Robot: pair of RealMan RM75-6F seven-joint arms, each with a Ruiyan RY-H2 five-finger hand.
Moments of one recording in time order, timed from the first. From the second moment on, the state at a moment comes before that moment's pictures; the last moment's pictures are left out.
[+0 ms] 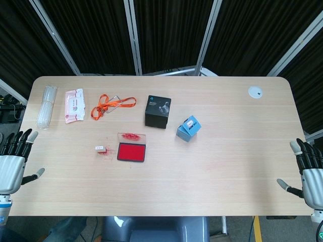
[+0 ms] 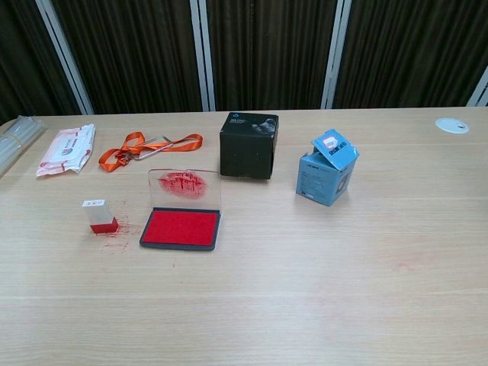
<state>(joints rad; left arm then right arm) -0.12 -1.12 -0.05 -1.71 1.54 1.53 0.23 0.03 -1.07 0.08 -1.62 -1.58 1.61 0.02</state>
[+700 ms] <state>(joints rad) -0.24 -1.26 -0.11 -1.61 1.44 1.34 0.32 0.04 -1.07 0.09 -1.59 -1.54 1.57 0.05</state>
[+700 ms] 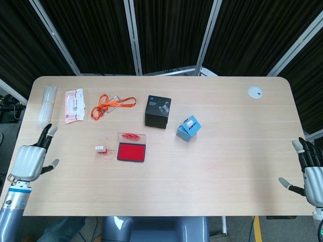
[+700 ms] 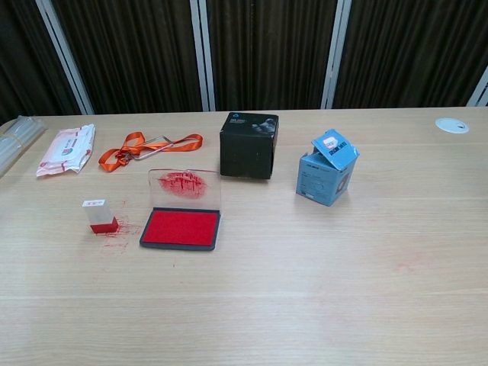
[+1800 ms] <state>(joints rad) -0.47 -1.56 -0.22 -1.42 1.07 1.00 0.30 0.06 -1.10 0.10 -1.55 -1.47 1.50 0.02</state>
